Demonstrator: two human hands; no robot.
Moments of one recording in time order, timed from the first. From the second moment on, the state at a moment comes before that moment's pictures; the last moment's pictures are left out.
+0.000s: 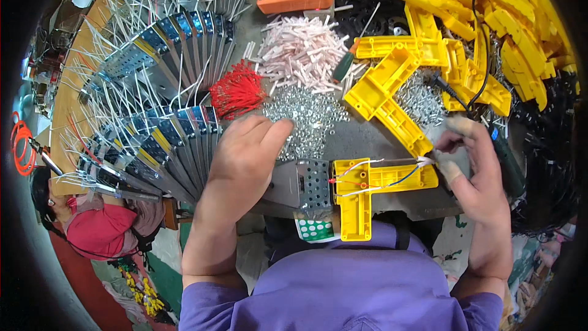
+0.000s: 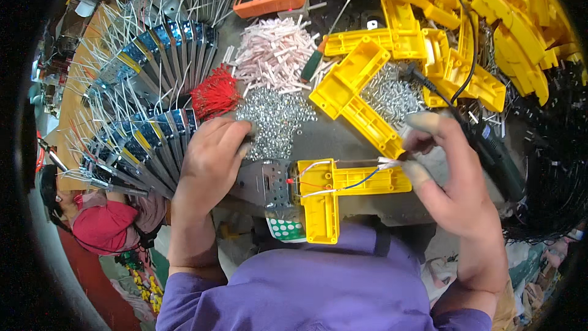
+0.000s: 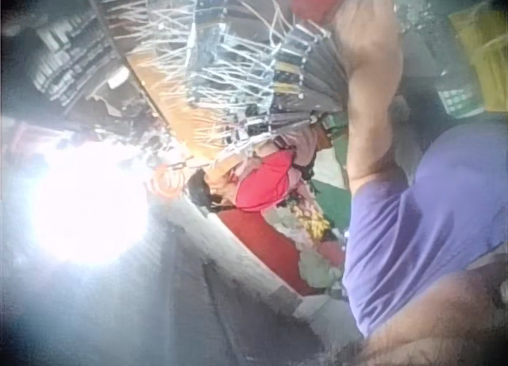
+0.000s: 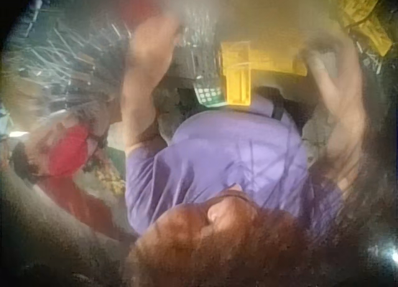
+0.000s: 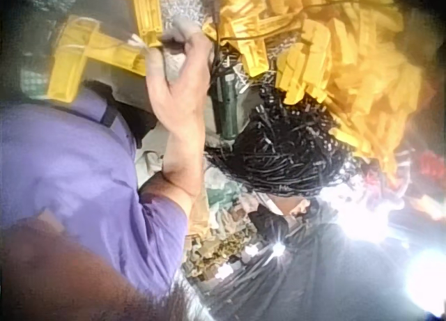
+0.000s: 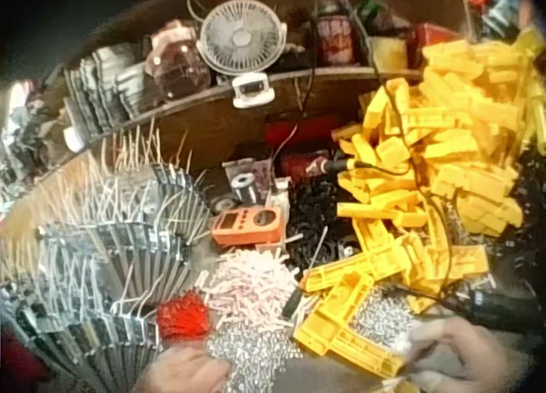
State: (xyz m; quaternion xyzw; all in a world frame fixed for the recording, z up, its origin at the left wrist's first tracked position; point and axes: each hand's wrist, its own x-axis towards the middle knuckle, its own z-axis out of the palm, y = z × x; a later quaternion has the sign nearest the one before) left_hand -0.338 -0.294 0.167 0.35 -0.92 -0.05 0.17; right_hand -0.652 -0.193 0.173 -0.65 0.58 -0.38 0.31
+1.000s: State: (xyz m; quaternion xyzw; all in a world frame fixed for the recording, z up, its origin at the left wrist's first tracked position) left_hand -0.332 -0.271 0.159 0.28 -0.89 0.00 0.36; right_hand -0.653 -0.306 0.199 -0.55 0.45 -0.70 0.05
